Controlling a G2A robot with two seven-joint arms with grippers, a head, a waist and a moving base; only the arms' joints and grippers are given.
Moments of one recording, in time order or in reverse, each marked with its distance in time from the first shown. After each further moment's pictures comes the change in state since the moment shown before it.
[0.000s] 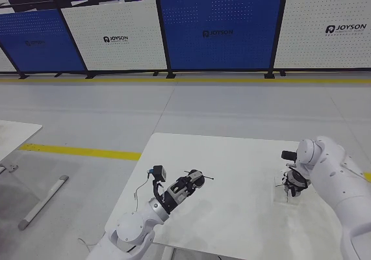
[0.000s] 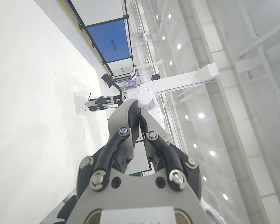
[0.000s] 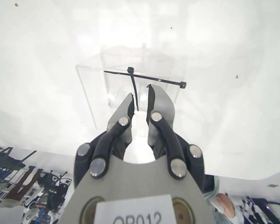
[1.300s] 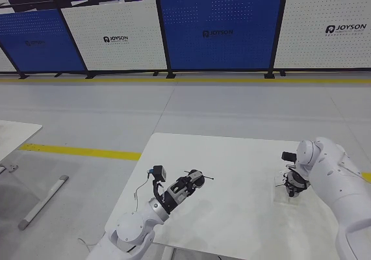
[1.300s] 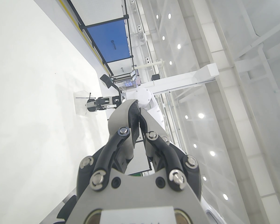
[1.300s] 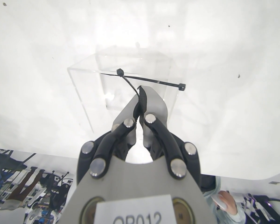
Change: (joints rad) left arm 0.000 0.000 0.000 0.000 0.000 0.000 0.000; right arm 0.021 -0.033 0.010 0.087 -0.011 -0.023 -0.028
